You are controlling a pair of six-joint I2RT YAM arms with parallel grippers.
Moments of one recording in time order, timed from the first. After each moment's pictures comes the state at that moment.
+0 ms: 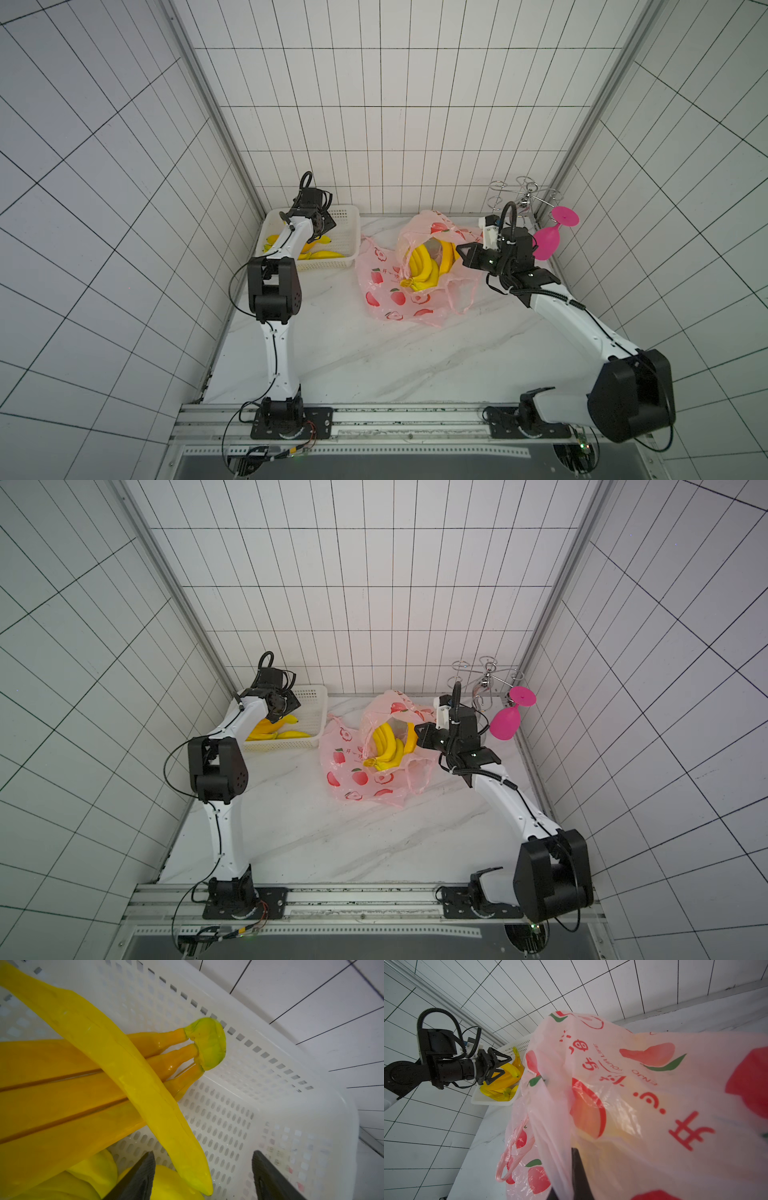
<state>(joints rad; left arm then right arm) -0.04 2.24 1.97 -0.68 -0.10 -0.65 0.25 1.33 1.00 -0.10 -0.36 0.47</state>
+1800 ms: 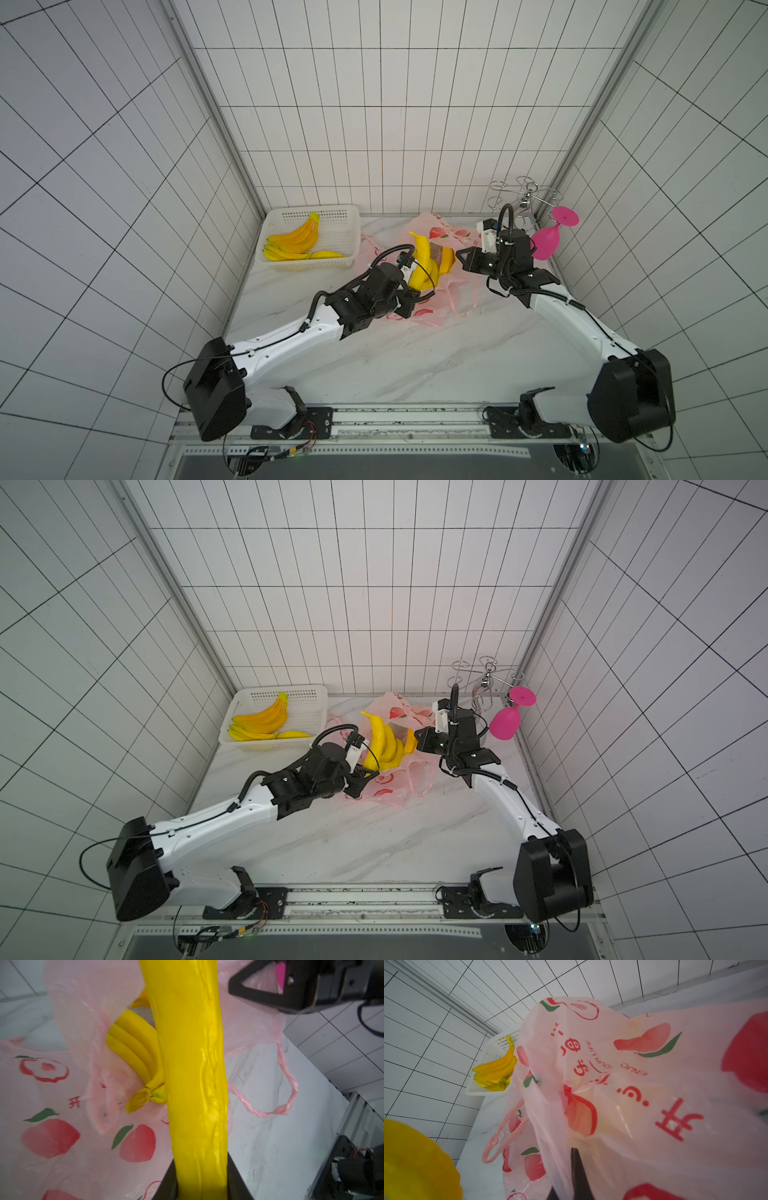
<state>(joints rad) -0.89 1.39 1.03 -0.27 0.04 -0.31 0.26 1.33 1.00 -0.18 -0.36 0.46</state>
